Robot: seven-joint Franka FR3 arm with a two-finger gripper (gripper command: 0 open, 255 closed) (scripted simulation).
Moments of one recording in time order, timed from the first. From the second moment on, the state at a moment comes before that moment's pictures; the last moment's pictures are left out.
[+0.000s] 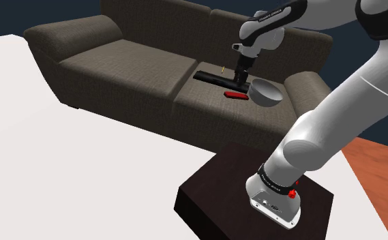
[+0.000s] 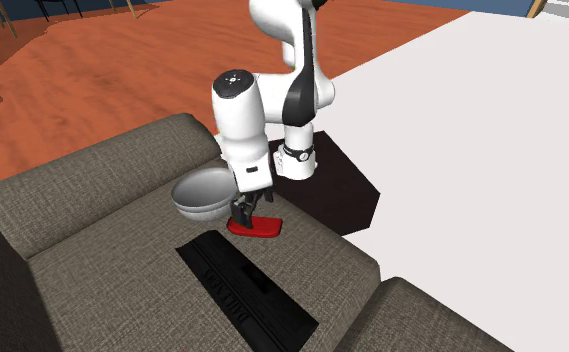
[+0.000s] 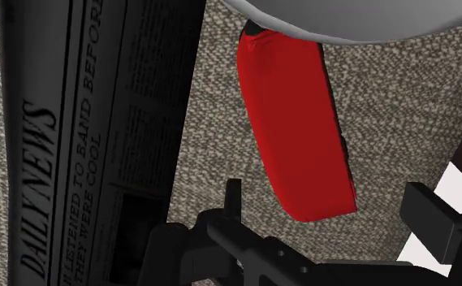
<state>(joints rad) 0.02 -0.18 -0.63 -2.33 -0.06 2.13 -1.27</state>
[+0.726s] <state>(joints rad) 0.02 -0.04 -0.70 -2.35 0.09 2.21 -1.55</state>
